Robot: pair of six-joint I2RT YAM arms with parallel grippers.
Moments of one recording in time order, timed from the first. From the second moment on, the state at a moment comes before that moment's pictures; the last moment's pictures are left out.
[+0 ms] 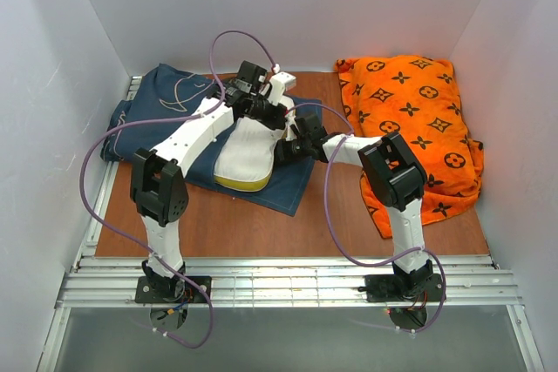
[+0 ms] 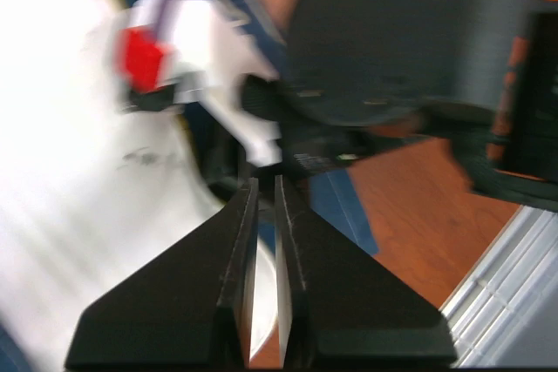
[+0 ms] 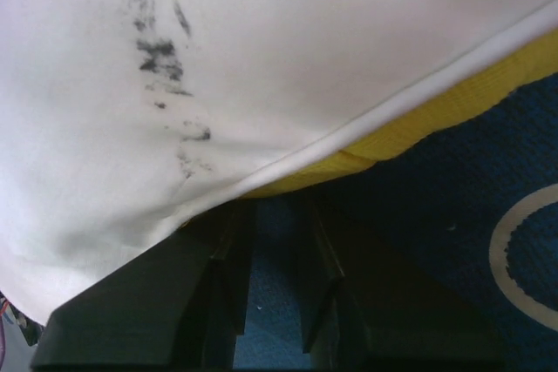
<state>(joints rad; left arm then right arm) -0.51 1.92 1.81 -0.75 0.39 0.12 0.60 2.13 1.33 0.01 -0.51 0.39</state>
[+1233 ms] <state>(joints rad) -0.52 1.83 1.33 -0.53 -0.59 0.35 0.61 2.06 1.24 -0.02 -0.52 0.36</state>
